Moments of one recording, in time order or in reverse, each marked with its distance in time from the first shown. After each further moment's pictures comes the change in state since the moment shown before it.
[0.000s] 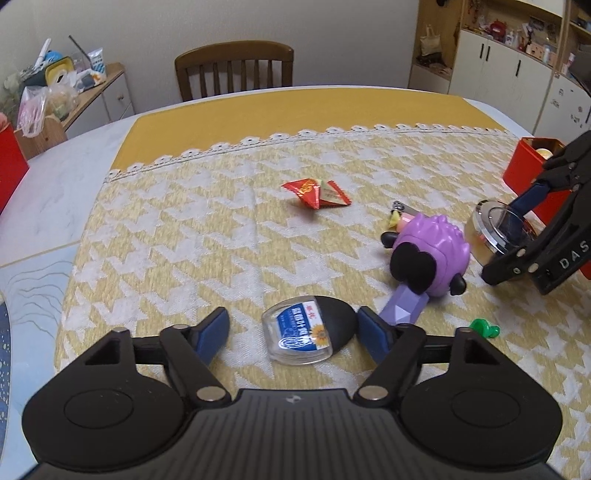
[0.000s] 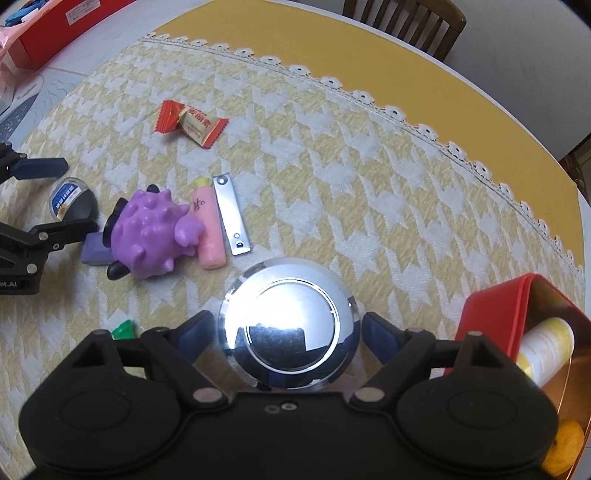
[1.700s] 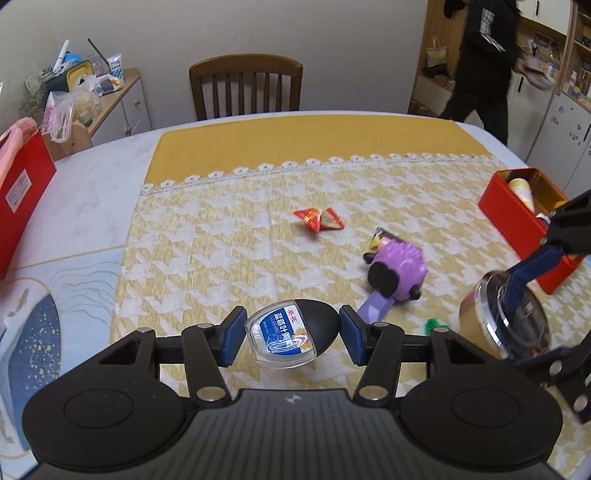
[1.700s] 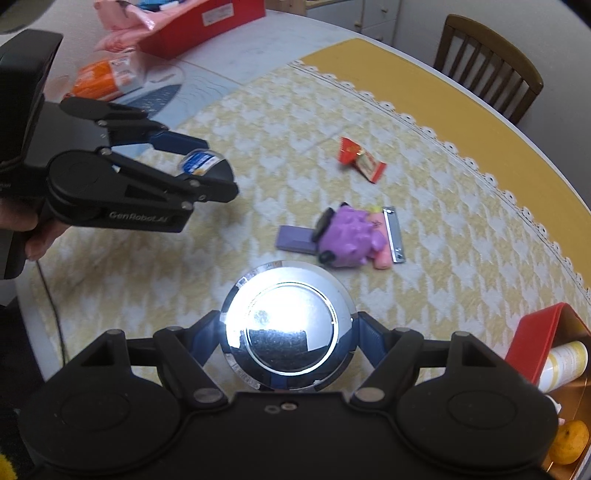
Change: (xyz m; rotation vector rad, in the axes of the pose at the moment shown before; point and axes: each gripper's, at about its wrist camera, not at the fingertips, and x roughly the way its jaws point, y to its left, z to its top) left arm -0.080 0.008 0.014 -0.046 -0.008 -0.004; right arm -0.089 0.086 -0.025 -0.195 -0.062 0.196
